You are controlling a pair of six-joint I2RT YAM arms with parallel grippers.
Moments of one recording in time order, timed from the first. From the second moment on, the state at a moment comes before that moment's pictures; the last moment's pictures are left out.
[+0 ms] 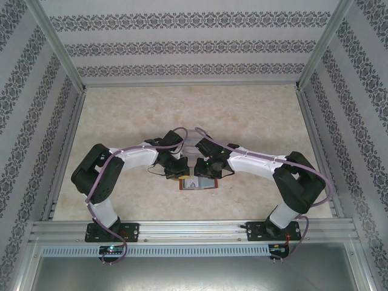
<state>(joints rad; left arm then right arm) -0.61 1.77 0.98 -0.46 0.53 -0.80 0.77 1.63 0.92 -0.47 -0.24 0.91</state>
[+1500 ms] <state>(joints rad) -0.61 1.77 0.98 -0.47 0.51 -0.79 0.73 1.63 0.87 -0.41 -0.27 0.92</state>
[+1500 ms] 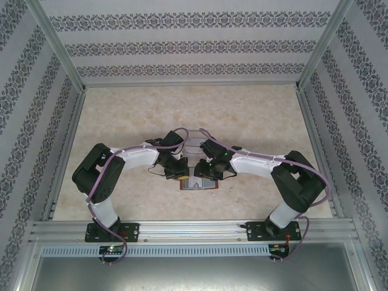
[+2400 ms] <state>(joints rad) -0.63 1.80 1.04 -0.52 0.48 -0.76 0.71 1.65 0.81 -0.29 -0.34 0.92</state>
